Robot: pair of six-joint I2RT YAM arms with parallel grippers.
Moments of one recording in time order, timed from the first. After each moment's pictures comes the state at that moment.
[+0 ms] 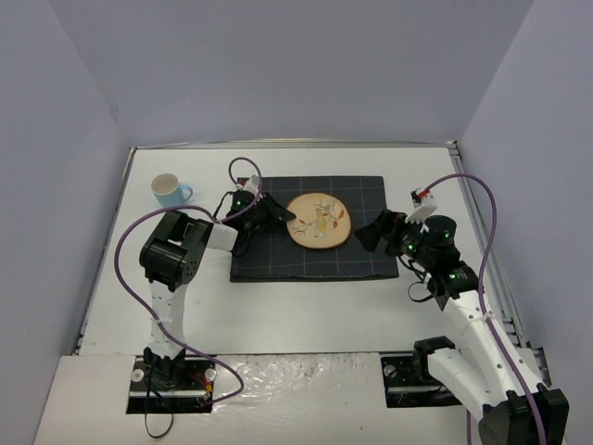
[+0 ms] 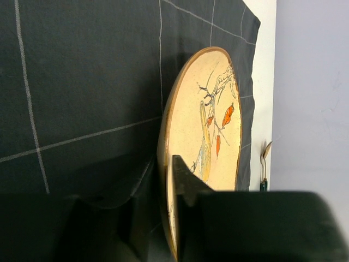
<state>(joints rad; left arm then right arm) -0.41 2.08 1.06 0.61 0.39 -0.99 0.18 0.83 0.60 -0.14 -0.35 0.46</state>
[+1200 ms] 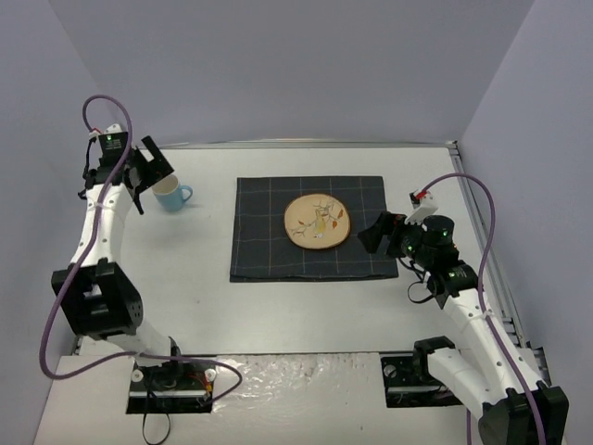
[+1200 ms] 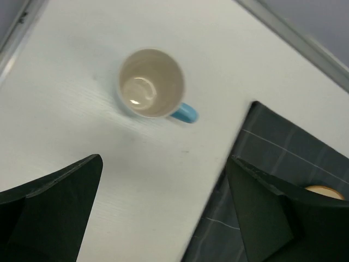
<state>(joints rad) 0.13 1.56 1.48 -0.58 0.02 -0.45 0.18 0.85 0.61 -0.19 -0.28 0.39</state>
